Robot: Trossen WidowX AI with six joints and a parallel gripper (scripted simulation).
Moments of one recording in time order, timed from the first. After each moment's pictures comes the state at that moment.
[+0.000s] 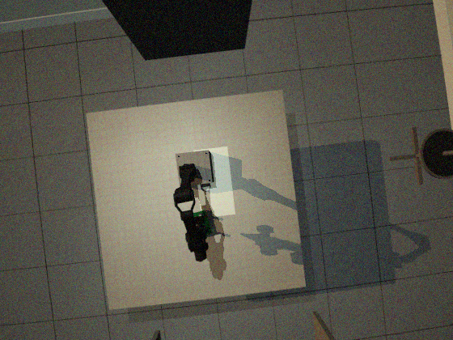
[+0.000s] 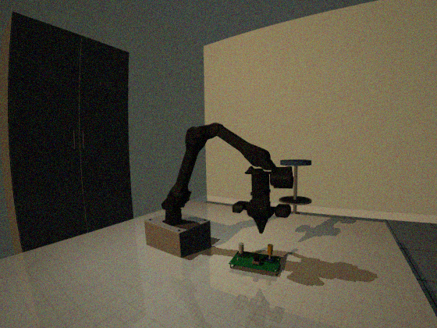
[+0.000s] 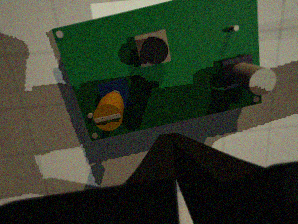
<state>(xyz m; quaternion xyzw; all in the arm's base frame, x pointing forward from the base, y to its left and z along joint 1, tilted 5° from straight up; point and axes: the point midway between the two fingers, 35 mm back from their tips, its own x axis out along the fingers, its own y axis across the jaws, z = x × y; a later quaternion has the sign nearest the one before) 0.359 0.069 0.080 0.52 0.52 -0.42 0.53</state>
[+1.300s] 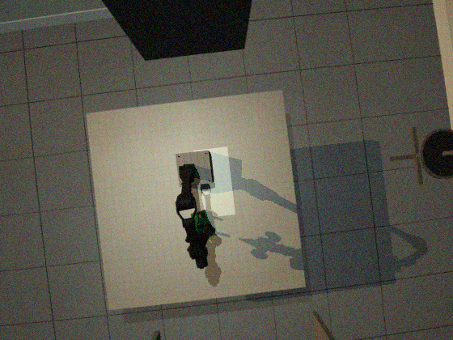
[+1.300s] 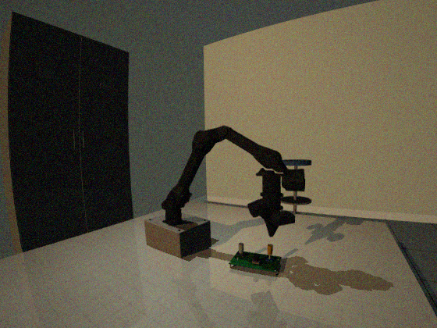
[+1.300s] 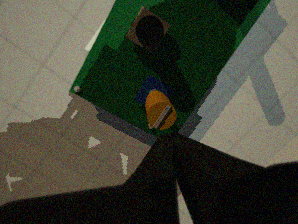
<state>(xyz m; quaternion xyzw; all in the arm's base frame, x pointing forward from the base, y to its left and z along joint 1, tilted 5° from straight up) 0.394 0.071 0.079 0.68 0.31 -0.60 0.29</state>
